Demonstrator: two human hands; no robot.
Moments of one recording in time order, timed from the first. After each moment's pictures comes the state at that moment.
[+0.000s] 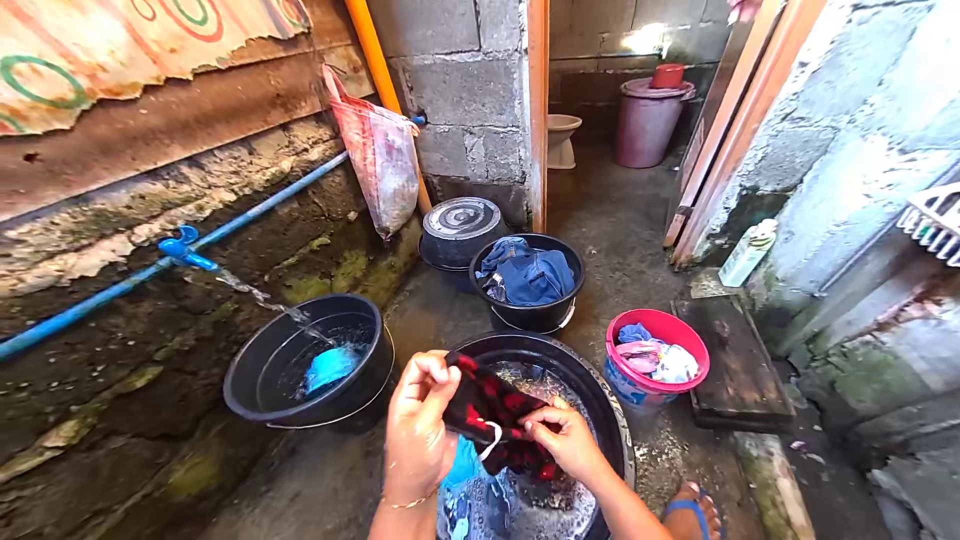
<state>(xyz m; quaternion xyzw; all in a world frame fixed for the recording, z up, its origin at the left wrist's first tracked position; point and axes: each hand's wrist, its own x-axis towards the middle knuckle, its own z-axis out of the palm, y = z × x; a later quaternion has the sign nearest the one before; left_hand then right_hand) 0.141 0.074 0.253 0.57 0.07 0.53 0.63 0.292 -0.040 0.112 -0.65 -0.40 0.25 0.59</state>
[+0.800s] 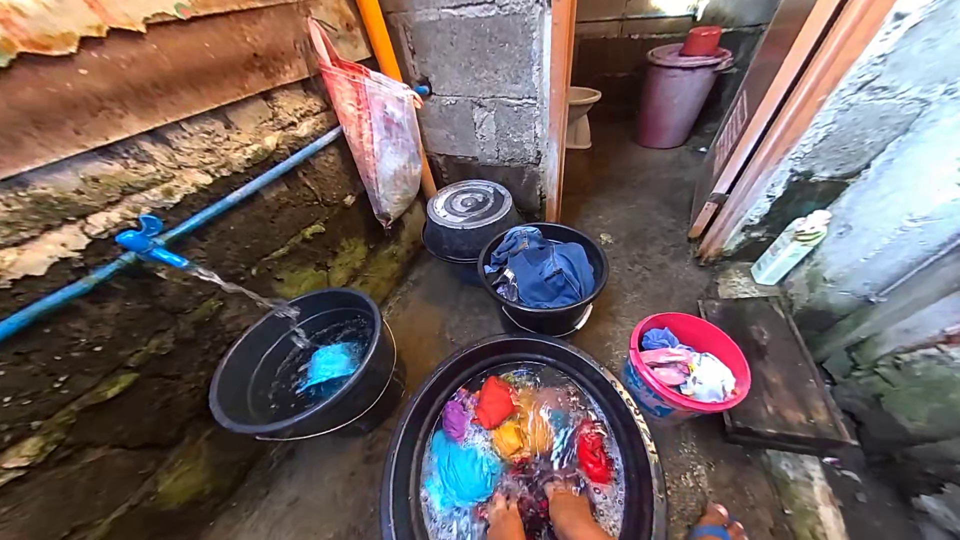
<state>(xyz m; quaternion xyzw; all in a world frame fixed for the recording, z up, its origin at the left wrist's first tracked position) 0.142 0.049 -0.078 0.77 0.51 -0.27 0.27 0.260 -0.008 -0.066 -0.80 -0.38 0.47 -0.04</state>
